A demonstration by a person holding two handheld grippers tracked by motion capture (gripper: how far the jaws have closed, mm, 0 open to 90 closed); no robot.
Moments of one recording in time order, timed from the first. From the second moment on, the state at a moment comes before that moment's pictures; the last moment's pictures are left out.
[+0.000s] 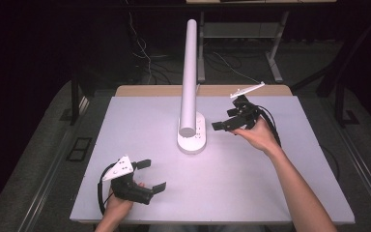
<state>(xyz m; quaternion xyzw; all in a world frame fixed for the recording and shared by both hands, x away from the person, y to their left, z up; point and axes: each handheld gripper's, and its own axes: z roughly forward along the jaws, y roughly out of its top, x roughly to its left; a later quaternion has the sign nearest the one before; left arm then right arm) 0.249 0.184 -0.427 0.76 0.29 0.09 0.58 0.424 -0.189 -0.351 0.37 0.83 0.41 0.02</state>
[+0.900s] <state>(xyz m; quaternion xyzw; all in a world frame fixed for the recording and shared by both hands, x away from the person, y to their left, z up) 0.249 0.183 -0.427 0.76 0.29 0.08 0.58 0.468 -0.147 -0.376 0.37 0.83 0.41 0.02</state>
